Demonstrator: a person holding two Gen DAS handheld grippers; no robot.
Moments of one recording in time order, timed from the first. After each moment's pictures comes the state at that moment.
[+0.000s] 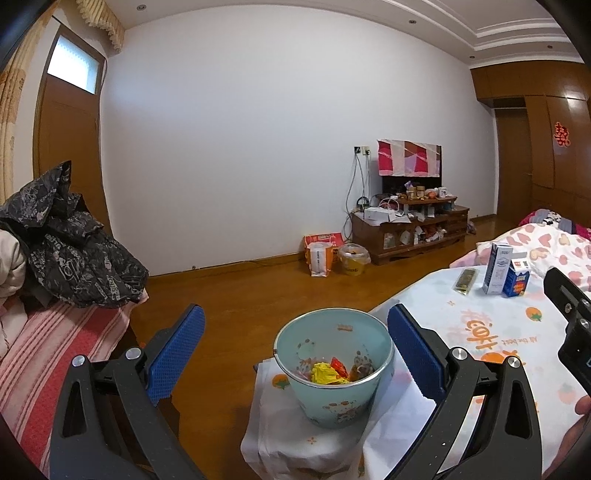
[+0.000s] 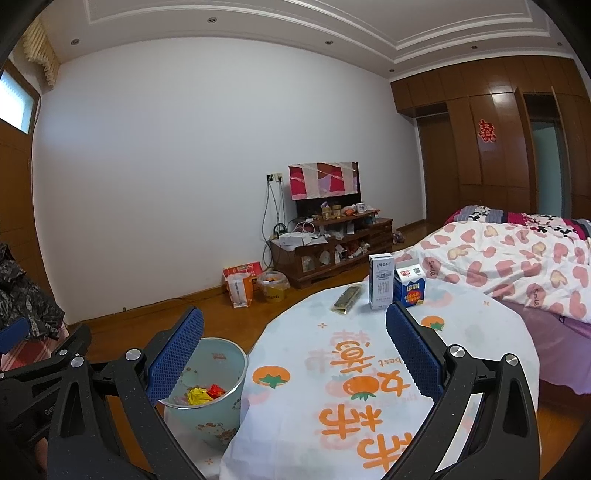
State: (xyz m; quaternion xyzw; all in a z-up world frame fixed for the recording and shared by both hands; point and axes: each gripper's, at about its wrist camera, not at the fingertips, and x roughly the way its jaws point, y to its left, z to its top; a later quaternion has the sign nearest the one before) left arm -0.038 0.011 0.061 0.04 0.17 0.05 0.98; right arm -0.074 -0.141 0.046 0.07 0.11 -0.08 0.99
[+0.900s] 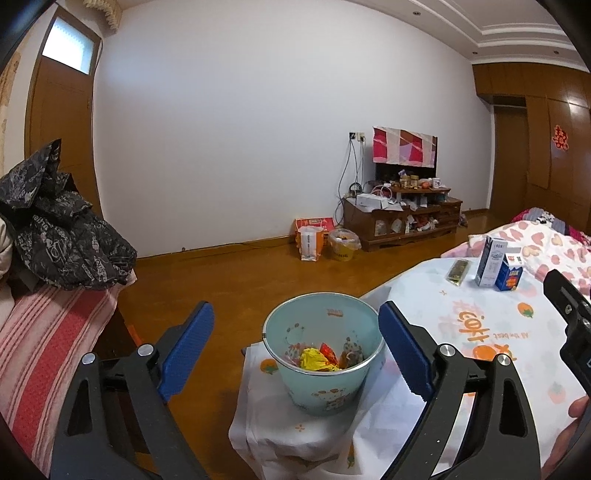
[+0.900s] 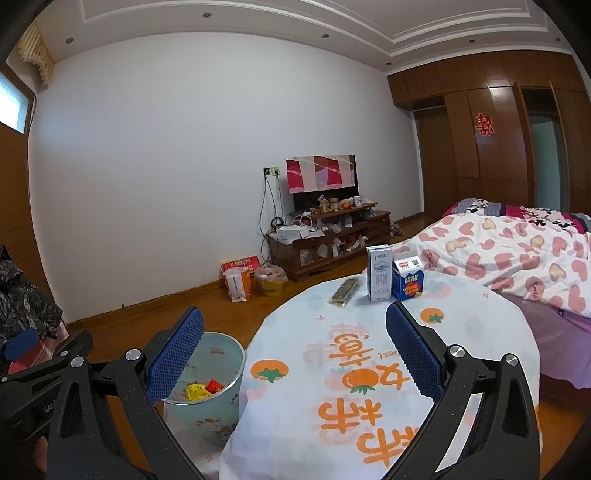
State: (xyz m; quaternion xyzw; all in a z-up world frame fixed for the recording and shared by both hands) left arm -0.029 0.014 0.052 0.02 0.21 0.04 0.98; right arm -0.069 -0.141 0.041 0.08 0.12 -0.09 0.99
